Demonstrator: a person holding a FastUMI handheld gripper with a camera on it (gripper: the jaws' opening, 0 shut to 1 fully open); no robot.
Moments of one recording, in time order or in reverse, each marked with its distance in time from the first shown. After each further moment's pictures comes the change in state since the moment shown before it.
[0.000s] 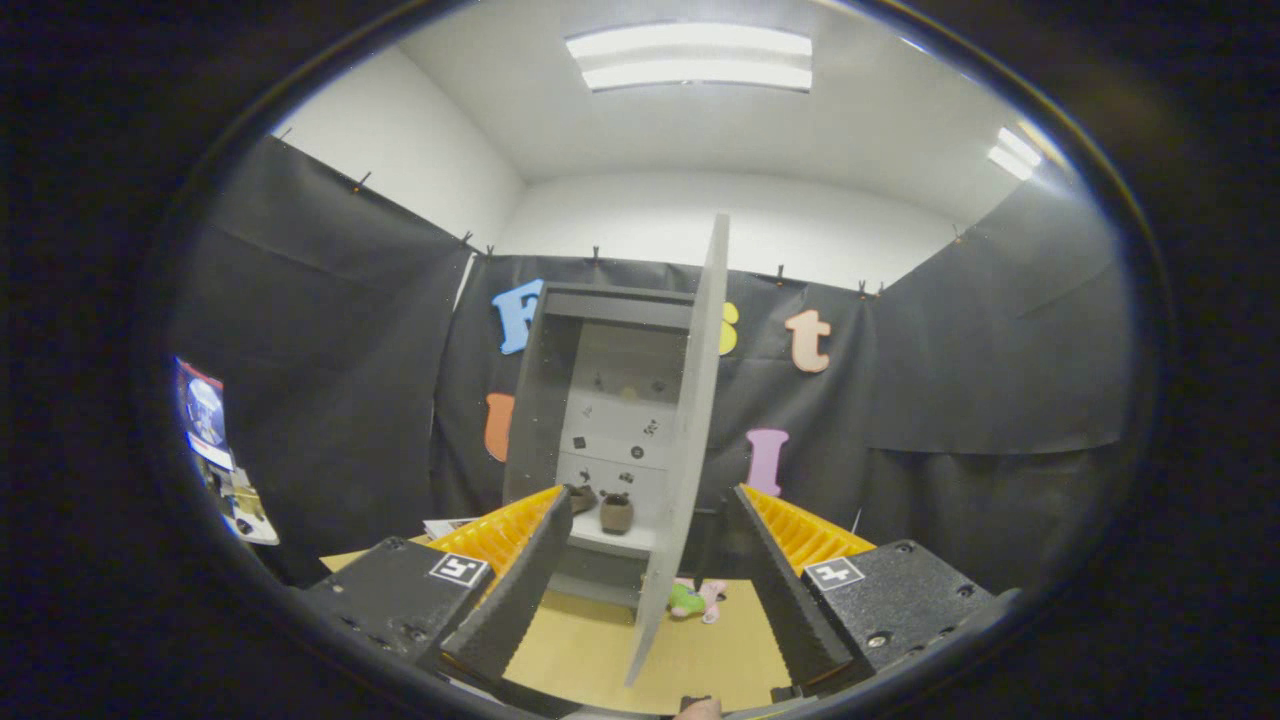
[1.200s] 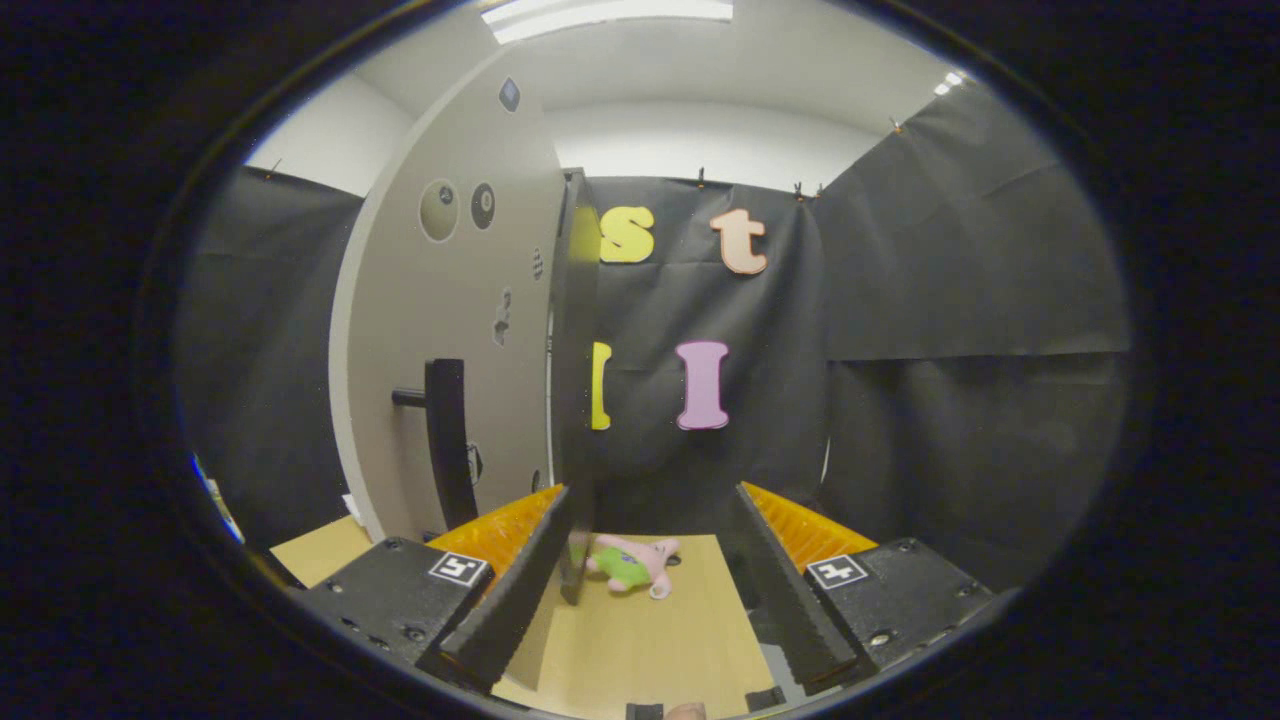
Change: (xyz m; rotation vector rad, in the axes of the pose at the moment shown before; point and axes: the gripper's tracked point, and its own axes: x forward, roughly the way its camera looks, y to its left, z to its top) arm 0.163 -0.129 -0.146 0.114 0.187 -0.085
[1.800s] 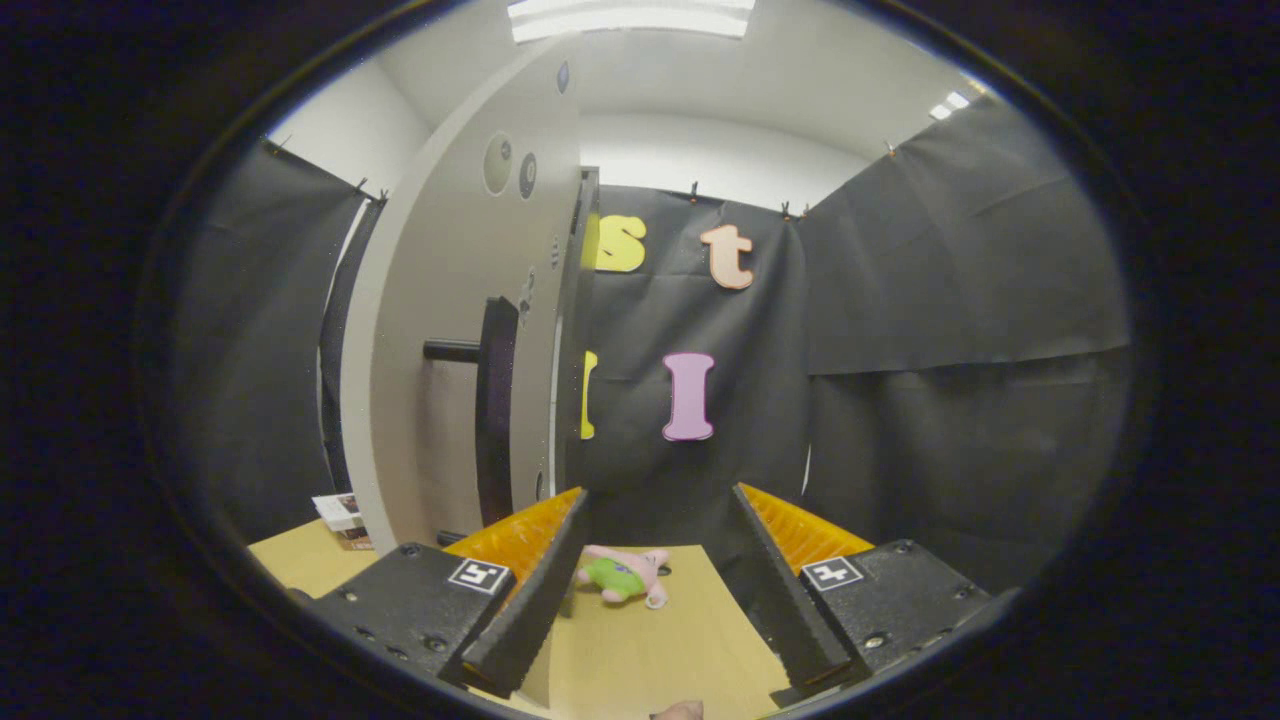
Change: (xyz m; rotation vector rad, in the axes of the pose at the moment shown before) arm 0.012 0.029 -0.014 -0.040 -0.085 -0.136
